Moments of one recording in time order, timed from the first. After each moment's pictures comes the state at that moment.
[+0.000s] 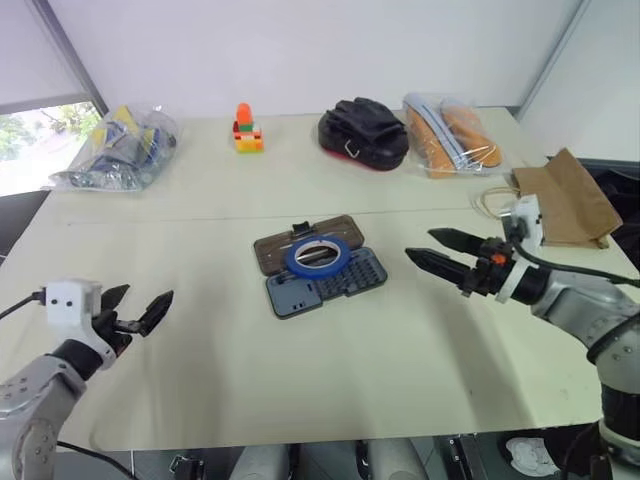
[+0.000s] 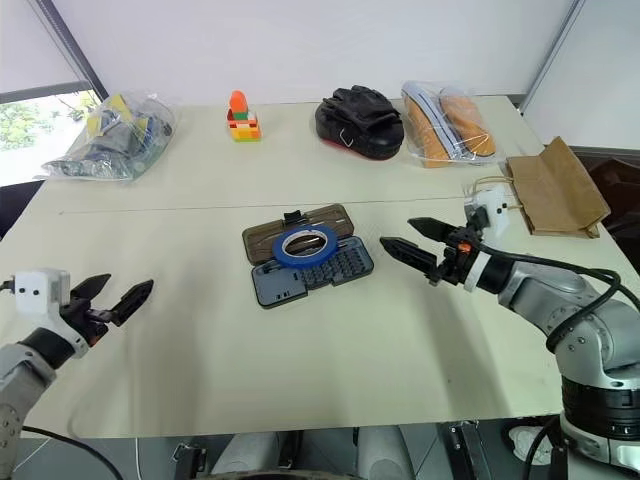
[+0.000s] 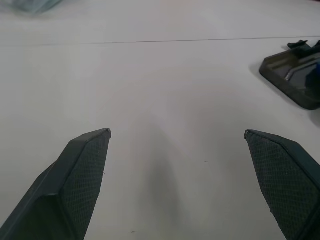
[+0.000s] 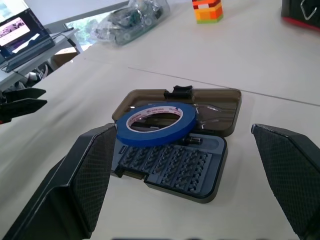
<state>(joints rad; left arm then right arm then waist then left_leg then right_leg) 0.24 0.54 0.54 -0.40 -0.60 0.56 -0.47 -0.25 -0.70 -0.31 -0.36 0.90 0.90 0.63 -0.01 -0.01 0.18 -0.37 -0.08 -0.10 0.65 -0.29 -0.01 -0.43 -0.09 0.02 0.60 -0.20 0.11</state>
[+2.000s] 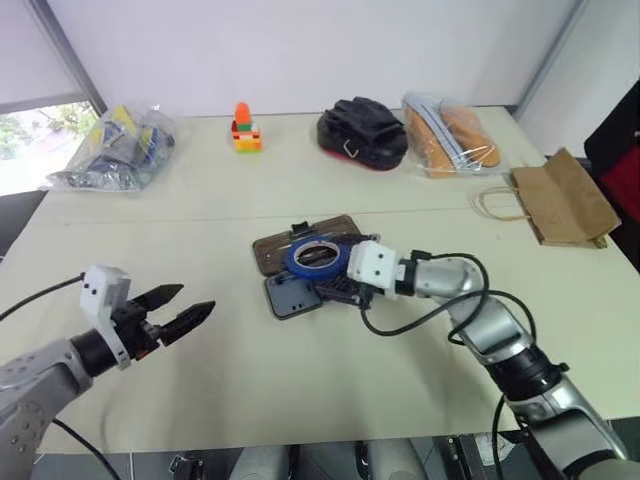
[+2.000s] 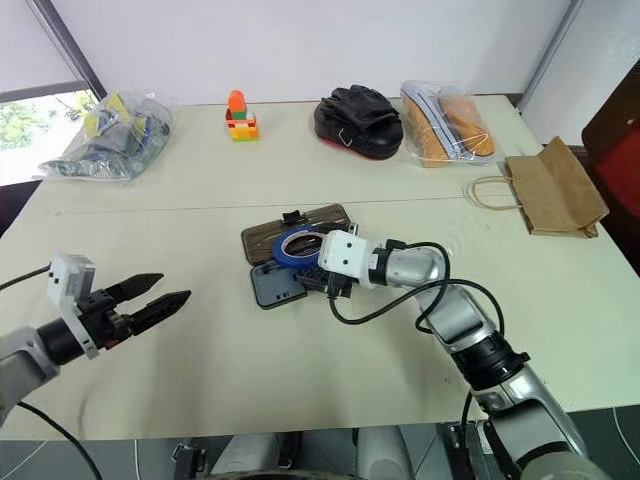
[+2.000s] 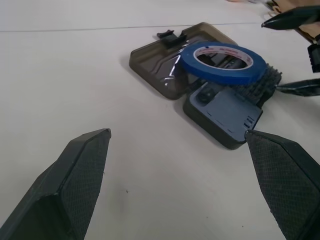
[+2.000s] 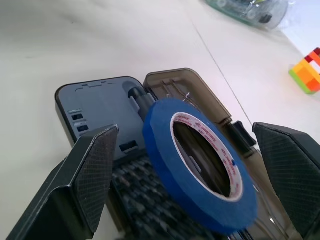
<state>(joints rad) 0.23 0.68 0.50 -0.49 -0.86 0.75 -0.66 -0.52 -0.50 0.38 -0.04 0.00 0.08 0.80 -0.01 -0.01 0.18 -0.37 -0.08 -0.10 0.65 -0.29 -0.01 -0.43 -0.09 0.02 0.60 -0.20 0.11</state>
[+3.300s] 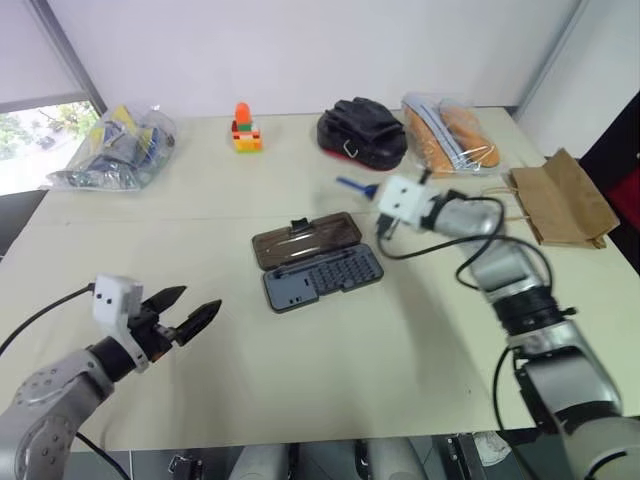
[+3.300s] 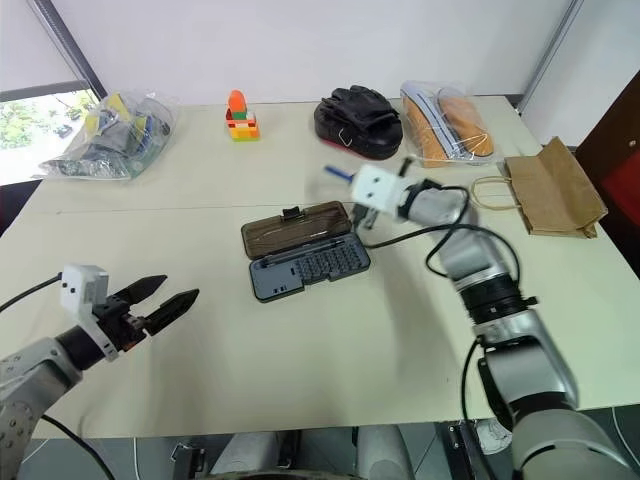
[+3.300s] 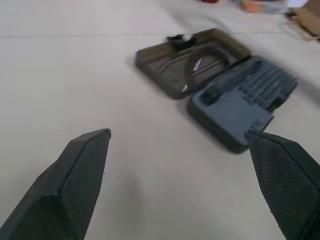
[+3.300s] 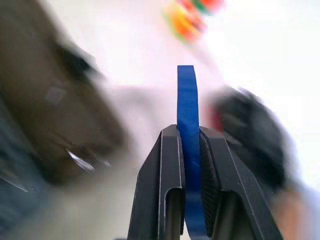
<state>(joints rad) 0.21 0.61 0.43 -0.53 -0.81 0.68 -0.58 -0.79 -0.64 0.19 0.31 -0.27 -0.01 0.57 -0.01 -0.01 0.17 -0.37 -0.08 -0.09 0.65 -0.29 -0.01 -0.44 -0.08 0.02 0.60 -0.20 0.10</state>
